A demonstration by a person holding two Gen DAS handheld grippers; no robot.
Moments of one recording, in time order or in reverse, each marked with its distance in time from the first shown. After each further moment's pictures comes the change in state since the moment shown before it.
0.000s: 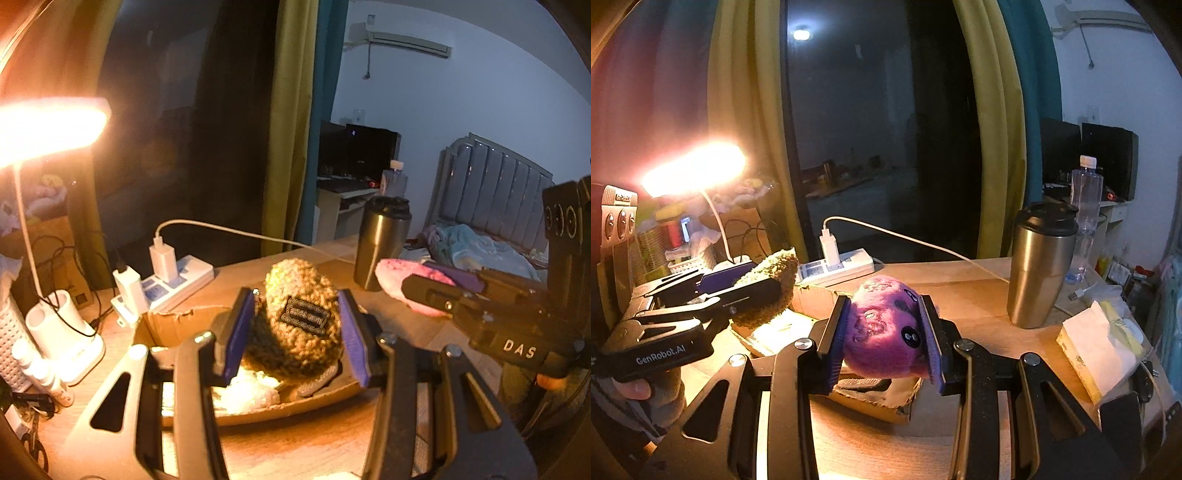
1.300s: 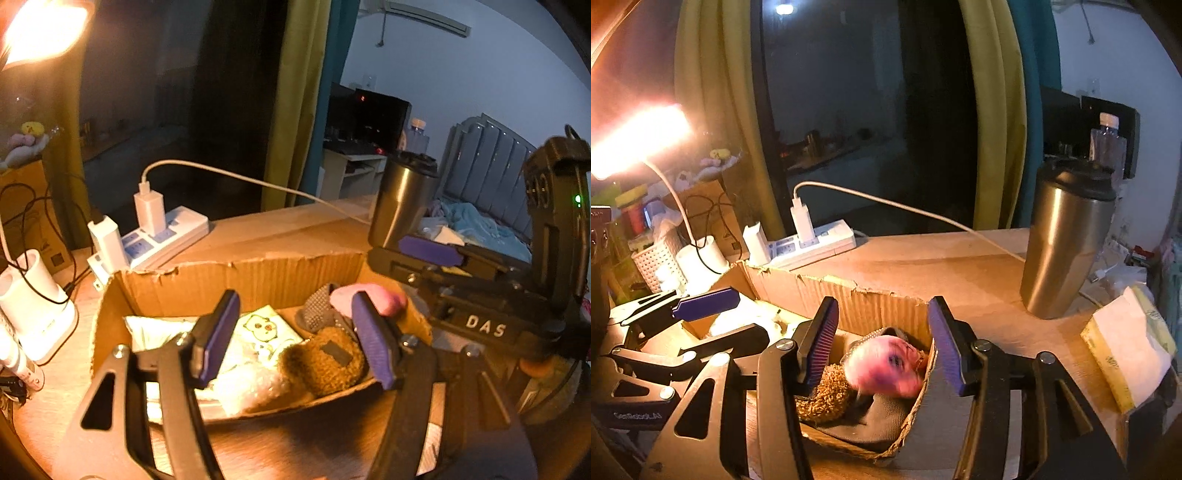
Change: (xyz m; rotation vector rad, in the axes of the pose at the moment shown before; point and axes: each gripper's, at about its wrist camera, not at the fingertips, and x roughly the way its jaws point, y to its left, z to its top) left arm 0.062 0.019 -0.028 -0.050 0.159 -0.017; right arm 0.074 -0.014 -0.005 0.025 0.110 -0.034
